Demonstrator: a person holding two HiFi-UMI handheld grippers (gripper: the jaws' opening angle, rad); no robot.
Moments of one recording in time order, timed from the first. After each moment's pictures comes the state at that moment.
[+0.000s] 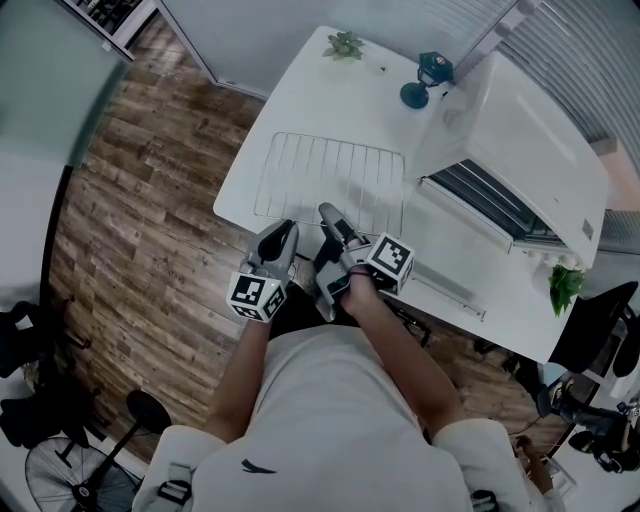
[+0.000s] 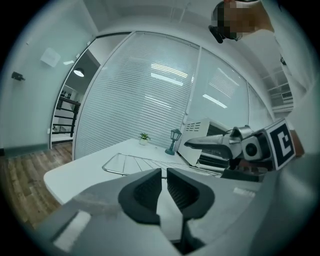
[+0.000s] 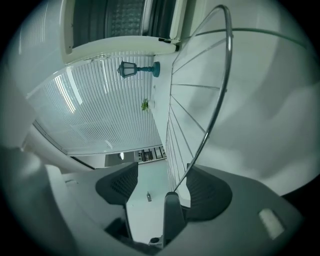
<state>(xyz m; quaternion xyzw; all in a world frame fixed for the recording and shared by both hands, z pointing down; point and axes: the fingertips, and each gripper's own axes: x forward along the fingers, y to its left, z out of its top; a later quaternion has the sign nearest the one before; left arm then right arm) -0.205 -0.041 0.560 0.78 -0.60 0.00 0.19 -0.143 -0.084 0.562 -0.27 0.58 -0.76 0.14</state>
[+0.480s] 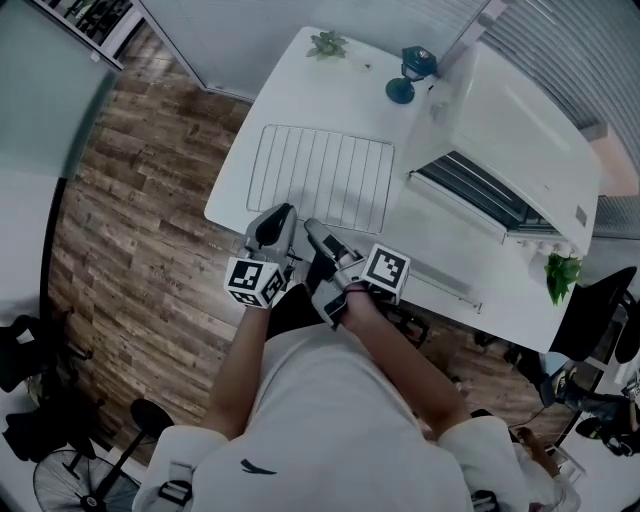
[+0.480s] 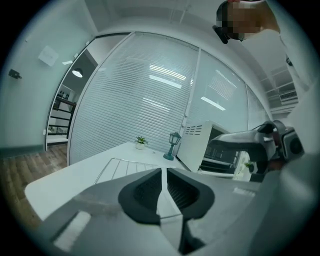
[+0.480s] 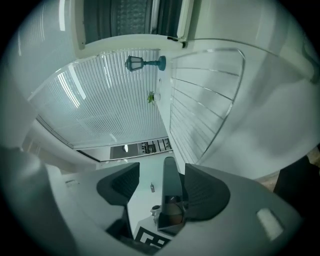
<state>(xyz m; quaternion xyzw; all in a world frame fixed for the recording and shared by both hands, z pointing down) -0.200 -0.077 0.548 0.79 -0.59 -0.01 0.18 -0.141 -0.051 0.533 -0.23 0.58 -0.77 0.12</state>
